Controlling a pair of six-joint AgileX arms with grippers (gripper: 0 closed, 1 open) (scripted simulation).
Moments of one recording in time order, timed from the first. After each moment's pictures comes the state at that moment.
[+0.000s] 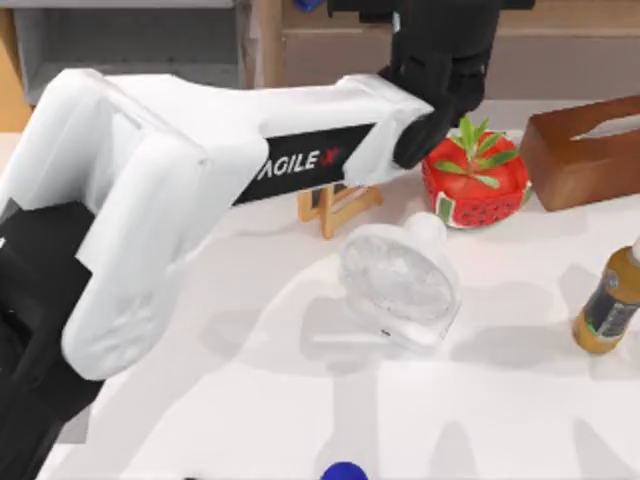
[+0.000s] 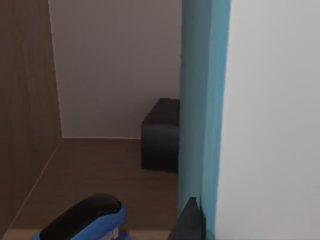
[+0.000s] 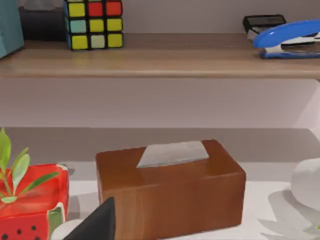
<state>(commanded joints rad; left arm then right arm) -0.78 2.39 1.86 0.55 -0.73 0.01 0.00 0.00 0.00 0.00 0.00 0.00</state>
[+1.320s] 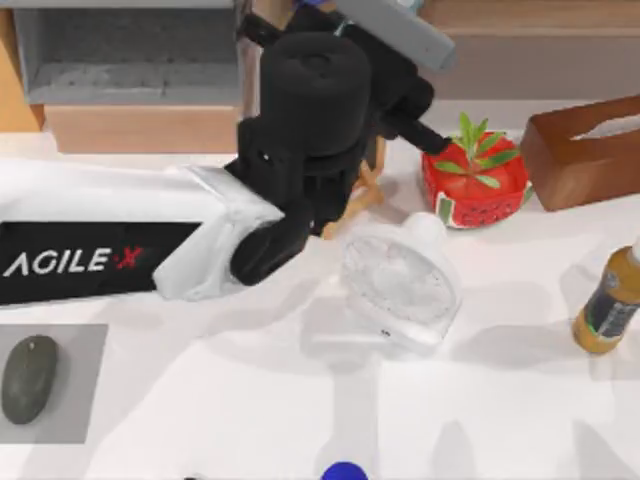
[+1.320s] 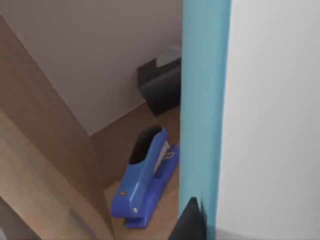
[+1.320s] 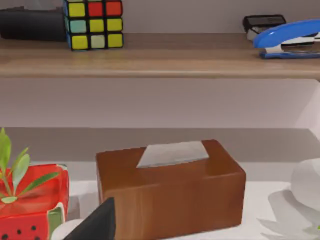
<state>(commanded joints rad) -0.78 1.80 1.06 0.65 -0.48 0.46 0.00 0.00 0.00 0.00 0.00 0.00</state>
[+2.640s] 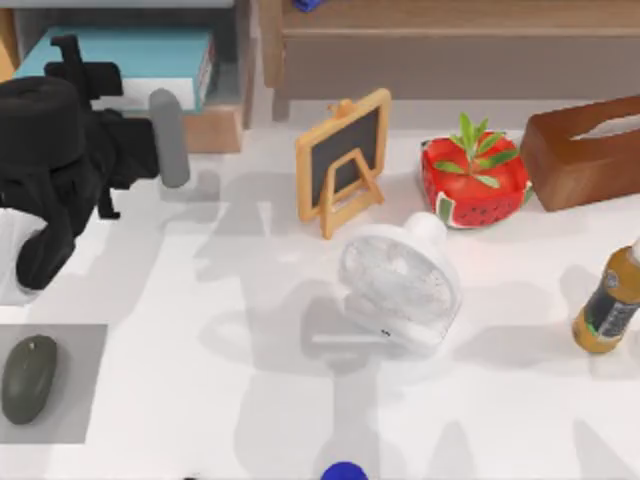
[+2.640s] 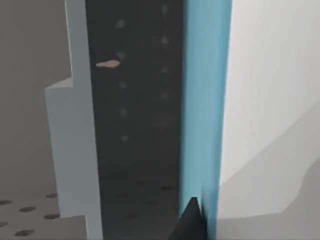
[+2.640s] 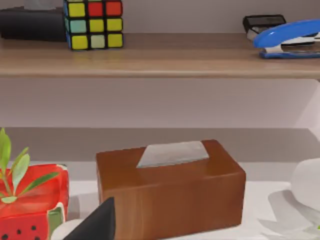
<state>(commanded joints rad) -0.23 1.77 0.74 0.77 -0.18 1.53 0.00 0.00 0.00 0.00 0.00 0.00</state>
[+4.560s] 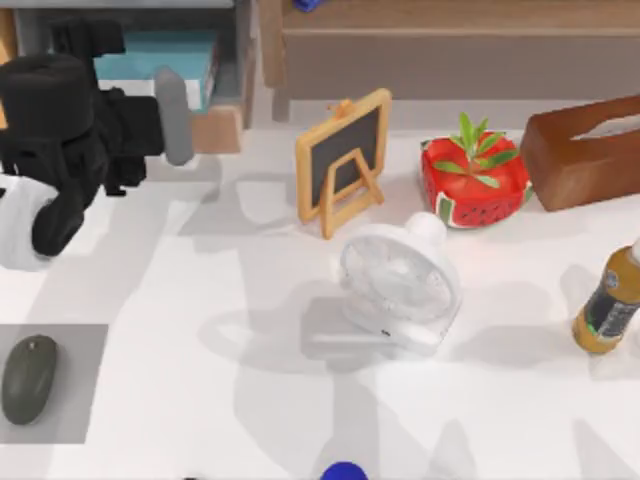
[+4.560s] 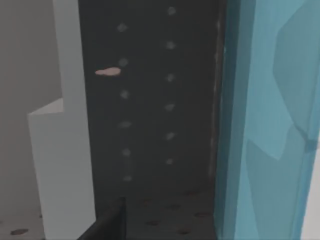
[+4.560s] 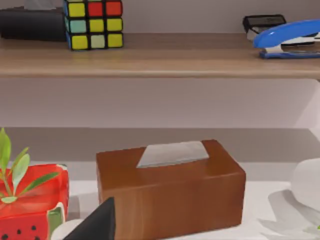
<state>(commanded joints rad) -0.22 1.88 0.85 0.76 -0.16 1.54 0.00 0.00 0.00 0.00 0.00 0.00</state>
